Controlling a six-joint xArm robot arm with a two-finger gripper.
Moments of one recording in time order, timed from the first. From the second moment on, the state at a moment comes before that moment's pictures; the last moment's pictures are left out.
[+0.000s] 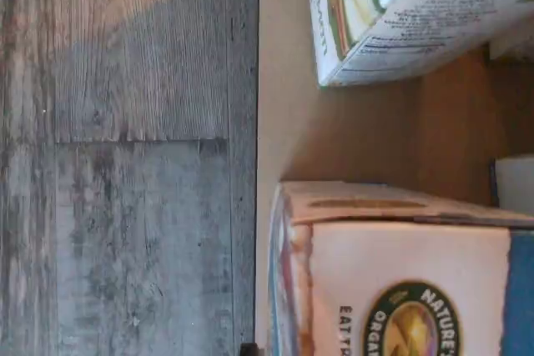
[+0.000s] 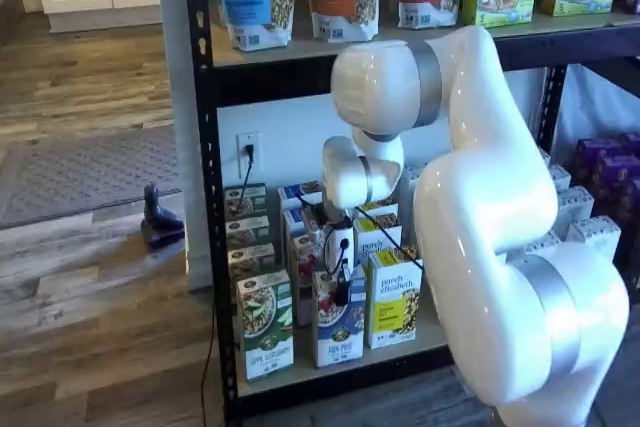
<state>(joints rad) 0.08 1.05 -1.61 0.02 0.58 -1.50</state>
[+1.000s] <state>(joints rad) 0.09 1.03 -1.57 0.04 0.56 -1.51</state>
